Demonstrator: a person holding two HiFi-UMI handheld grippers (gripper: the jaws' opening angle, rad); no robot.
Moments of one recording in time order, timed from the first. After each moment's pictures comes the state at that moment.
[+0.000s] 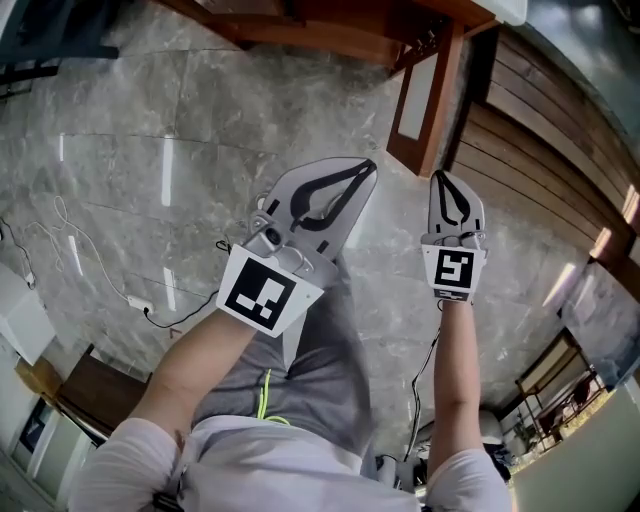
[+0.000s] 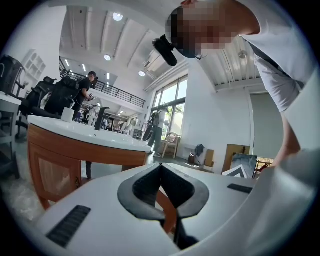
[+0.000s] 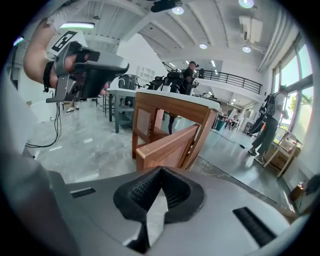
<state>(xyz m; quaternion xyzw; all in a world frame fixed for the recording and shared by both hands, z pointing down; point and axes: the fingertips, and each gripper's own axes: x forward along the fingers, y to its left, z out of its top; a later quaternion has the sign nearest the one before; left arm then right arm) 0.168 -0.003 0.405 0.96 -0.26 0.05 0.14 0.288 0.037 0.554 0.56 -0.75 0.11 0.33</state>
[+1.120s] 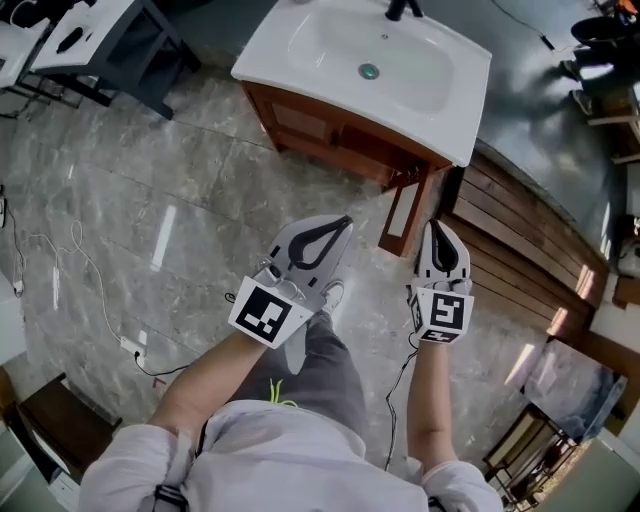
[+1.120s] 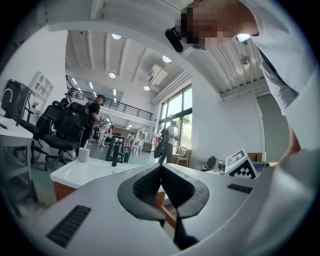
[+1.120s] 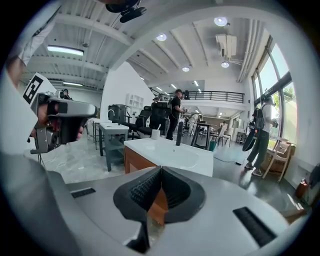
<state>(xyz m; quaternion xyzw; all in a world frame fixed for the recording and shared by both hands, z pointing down) 0.067 -0.055 0.170 0.94 -0.33 -0.02 0.10 0.218 -0.056 0.260 0.62 -0.76 0.08 0.19</state>
